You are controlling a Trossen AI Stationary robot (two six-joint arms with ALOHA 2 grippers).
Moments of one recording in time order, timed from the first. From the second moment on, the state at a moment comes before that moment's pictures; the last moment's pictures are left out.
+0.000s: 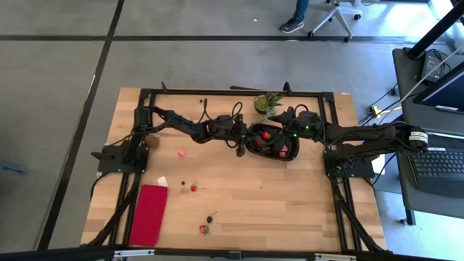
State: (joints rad) left arm 0.24 2.07 1.02 0.77 0.13 0.06; right arm -0.32 1.12 0.39 0.41 0.06 0.10
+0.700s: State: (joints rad) left arm 0.29 1.66 1.02 -0.07 0.04 0.18; right arm -0.32 1.12 0.39 0.35 0.06 0.10
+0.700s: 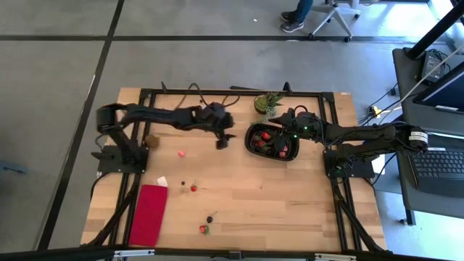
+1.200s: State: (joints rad) left arm 0.29 1.30 0.82 -0.59 -0.04 -0.15; right arm -0.32 1.12 0.39 0.35 0.06 0.10
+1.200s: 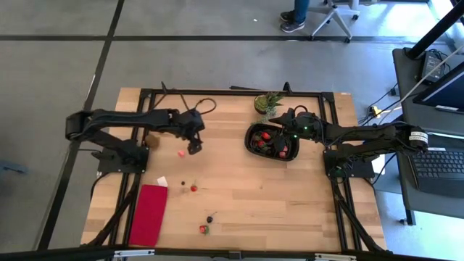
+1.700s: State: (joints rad) left arm 0.26 1.24 0.68 -0.64 -0.04 -0.51; right arm -0.32 1.12 0.39 0.35 0.06 0.10
